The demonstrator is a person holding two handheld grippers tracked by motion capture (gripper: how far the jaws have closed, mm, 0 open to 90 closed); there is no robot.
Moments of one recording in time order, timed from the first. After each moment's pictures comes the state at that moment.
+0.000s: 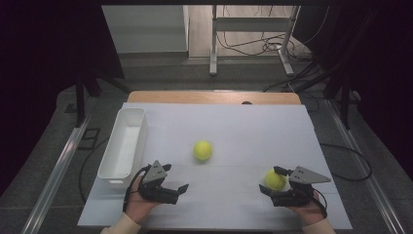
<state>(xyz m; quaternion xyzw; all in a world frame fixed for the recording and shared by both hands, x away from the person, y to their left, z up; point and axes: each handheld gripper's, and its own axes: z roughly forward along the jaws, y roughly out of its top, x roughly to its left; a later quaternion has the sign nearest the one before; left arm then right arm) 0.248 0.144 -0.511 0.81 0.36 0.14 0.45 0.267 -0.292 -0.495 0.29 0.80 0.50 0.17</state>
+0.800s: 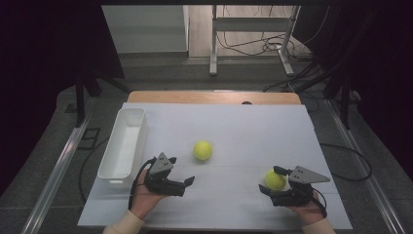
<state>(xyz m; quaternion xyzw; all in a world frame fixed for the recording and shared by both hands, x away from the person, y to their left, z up) 0.263 0.127 -0.494 0.80 0.36 0.14 0.45 0.268 -0.292 -0.495 0.29 0.80 0.50 0.17</state>
